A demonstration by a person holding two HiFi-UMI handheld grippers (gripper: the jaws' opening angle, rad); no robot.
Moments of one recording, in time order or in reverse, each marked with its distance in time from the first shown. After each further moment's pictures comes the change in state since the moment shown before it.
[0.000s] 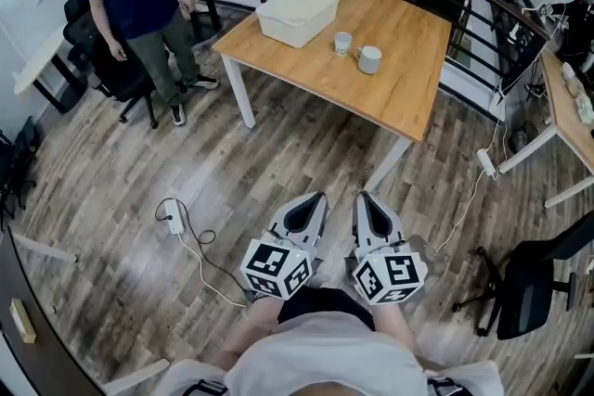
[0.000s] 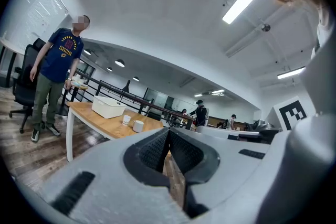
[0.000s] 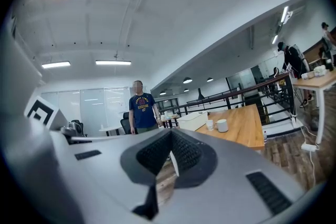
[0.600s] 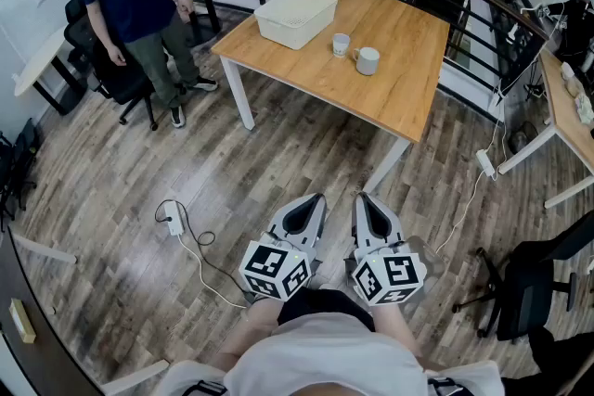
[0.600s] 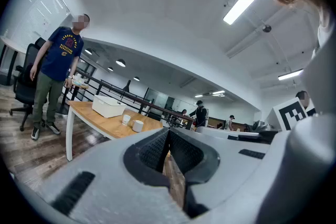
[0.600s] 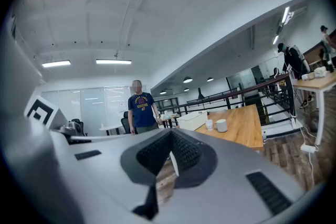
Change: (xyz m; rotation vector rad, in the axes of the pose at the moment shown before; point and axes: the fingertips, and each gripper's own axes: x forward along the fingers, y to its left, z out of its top) left arm 0.001 -0.007 -0.003 -0.013 -0.001 0.008; right arm -0.006 -0.006 0.001 -0.007 0.009 0.002
